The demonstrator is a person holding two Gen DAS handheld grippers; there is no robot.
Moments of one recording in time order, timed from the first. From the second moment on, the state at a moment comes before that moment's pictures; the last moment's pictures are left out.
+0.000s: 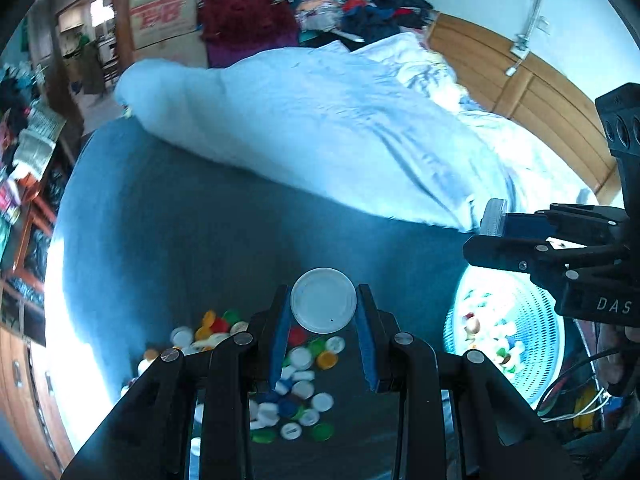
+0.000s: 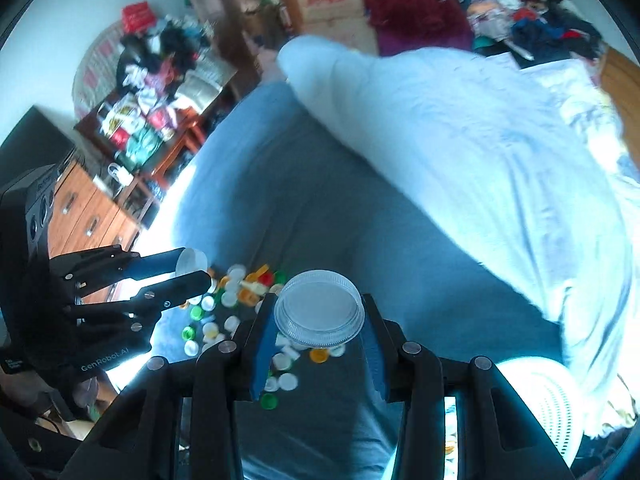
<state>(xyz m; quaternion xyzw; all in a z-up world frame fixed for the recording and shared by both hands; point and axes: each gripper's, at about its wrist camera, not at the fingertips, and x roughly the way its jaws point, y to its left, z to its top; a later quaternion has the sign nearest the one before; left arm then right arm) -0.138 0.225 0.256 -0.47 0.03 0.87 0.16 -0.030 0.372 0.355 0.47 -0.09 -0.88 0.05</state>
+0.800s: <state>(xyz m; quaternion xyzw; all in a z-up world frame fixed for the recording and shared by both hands) -0.153 0.461 0.321 -0.42 0.11 0.82 0.36 0.104 0.546 0.403 0.42 -0.15 -0.88 -0.16</state>
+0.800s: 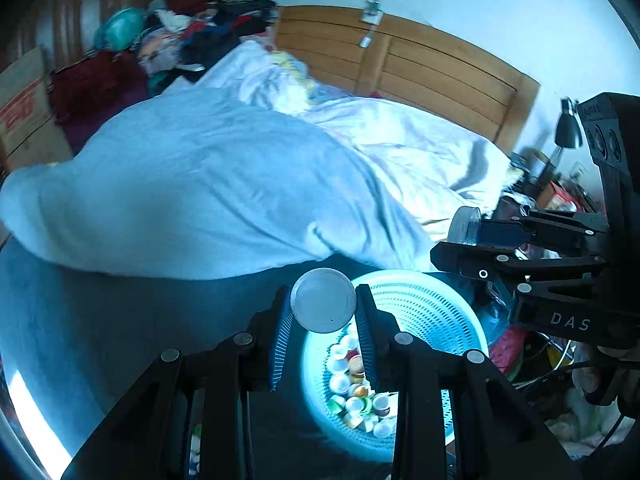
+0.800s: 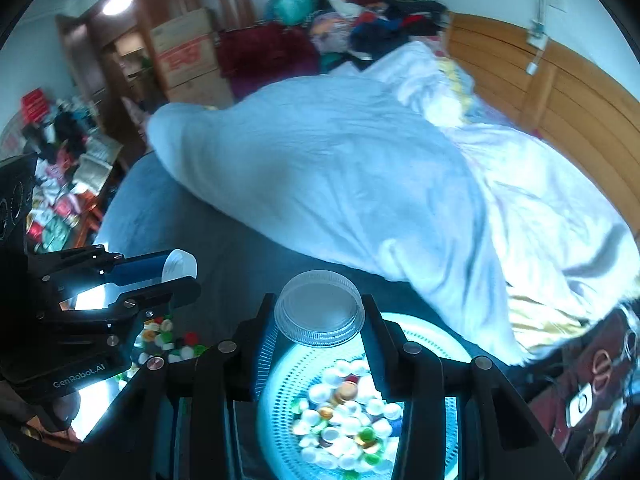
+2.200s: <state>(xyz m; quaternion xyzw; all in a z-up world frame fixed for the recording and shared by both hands) -0.124 0.552 0.257 -0.52 0.18 0.74 0.40 0.174 0.603 0.342 0.49 -0.23 -0.81 -0.22</state>
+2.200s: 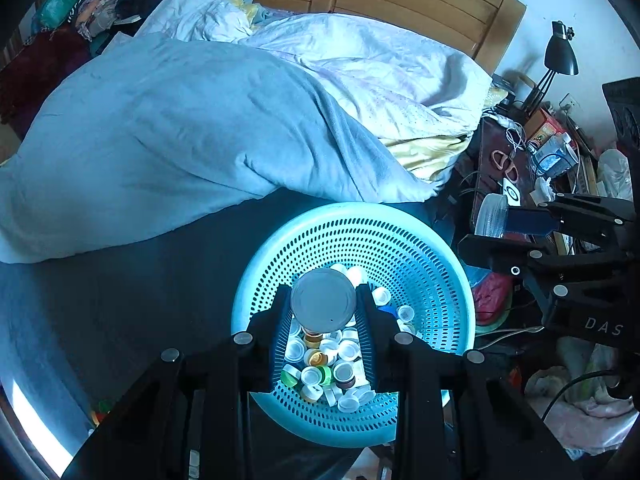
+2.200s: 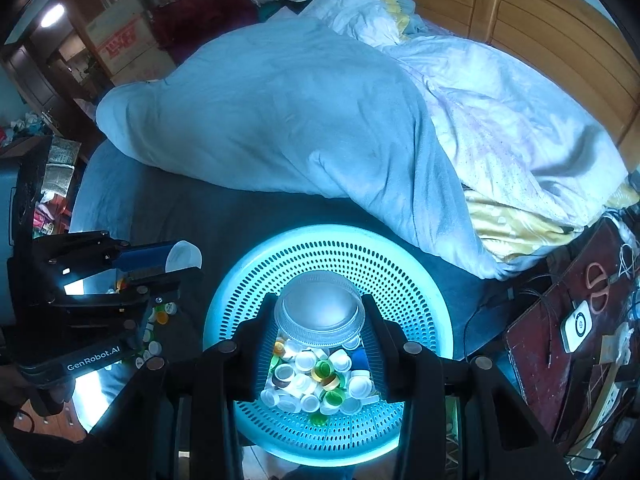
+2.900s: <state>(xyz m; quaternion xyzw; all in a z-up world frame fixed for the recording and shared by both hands) -0.126 0.457 0.227 -0.53 0.10 0.78 0.30 0.130 0.554 0.329 0.49 -0.18 -0.84 -0.14</state>
